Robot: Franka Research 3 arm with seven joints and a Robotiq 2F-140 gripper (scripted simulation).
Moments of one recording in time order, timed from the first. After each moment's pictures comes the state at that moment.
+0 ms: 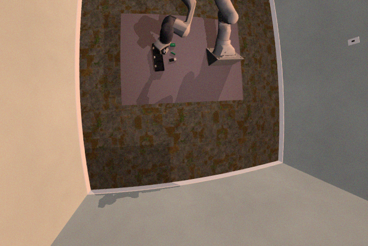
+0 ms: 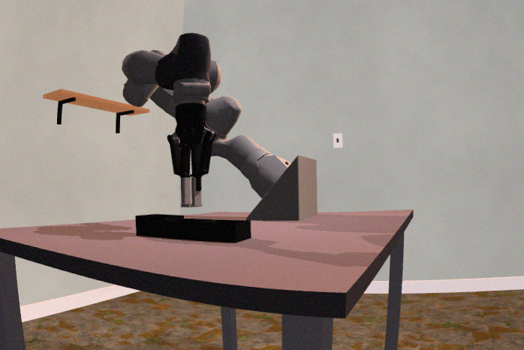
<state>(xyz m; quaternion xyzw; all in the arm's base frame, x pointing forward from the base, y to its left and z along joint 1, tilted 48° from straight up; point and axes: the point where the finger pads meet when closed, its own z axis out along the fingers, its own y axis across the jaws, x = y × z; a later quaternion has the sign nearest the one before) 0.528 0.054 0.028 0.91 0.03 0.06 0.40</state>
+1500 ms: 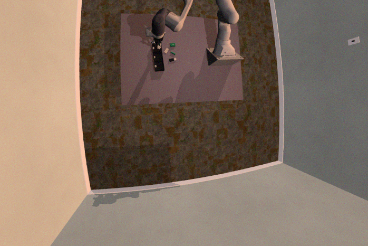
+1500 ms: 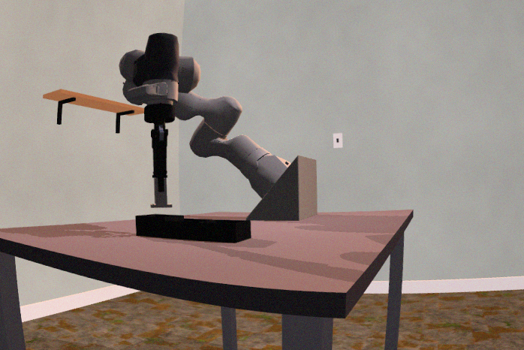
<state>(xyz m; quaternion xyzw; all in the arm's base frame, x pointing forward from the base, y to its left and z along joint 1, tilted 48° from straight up) 0.573 0.019 0.073 0.86 -0.32 0.20 0.36</state>
